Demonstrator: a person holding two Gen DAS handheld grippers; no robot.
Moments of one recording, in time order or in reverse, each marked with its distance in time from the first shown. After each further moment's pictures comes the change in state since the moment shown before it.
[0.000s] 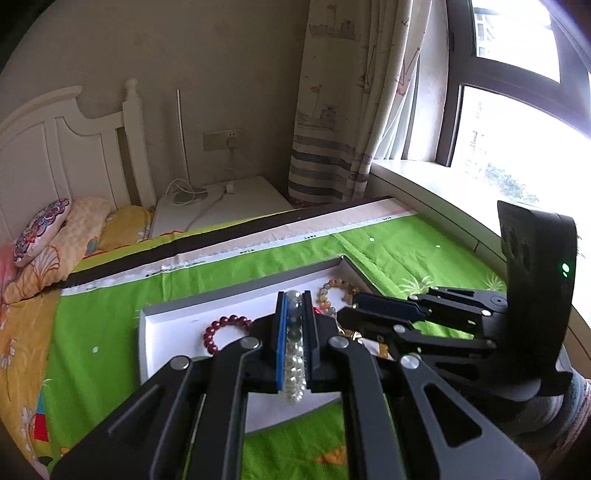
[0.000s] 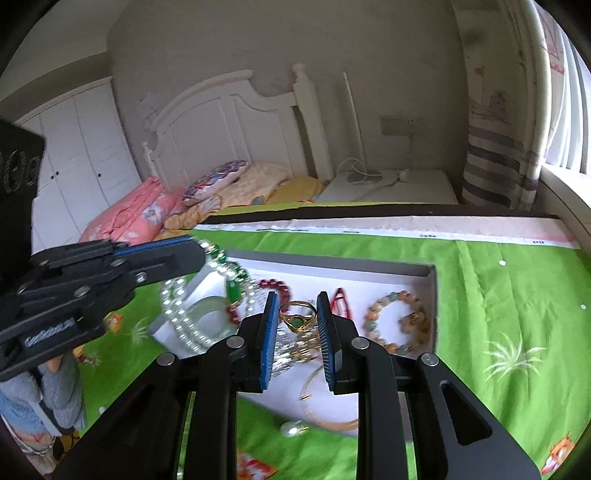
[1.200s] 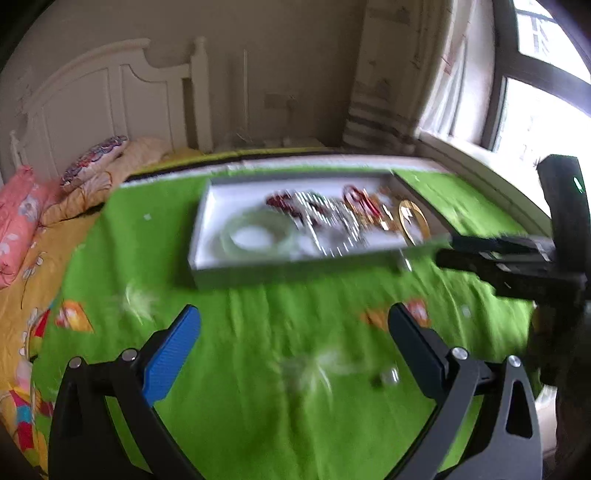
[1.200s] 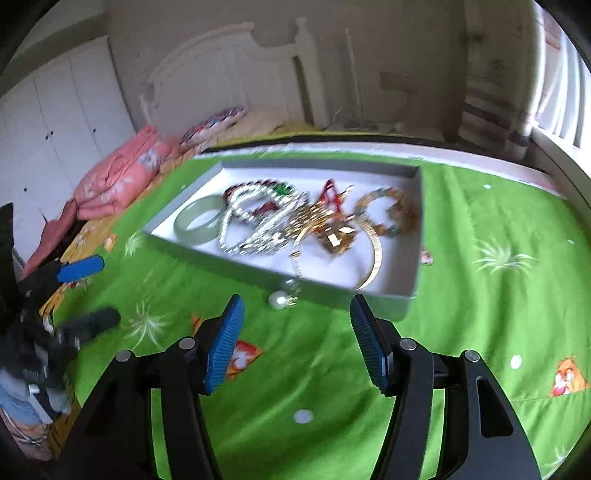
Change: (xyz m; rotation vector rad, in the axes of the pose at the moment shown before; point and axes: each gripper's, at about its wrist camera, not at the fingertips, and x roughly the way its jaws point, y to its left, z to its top) left arm -0.054 0.007 -0.139 -0.126 0.079 0.170; right arm -0.023 0.007 -0.073 -0.053 0.186 -0.021
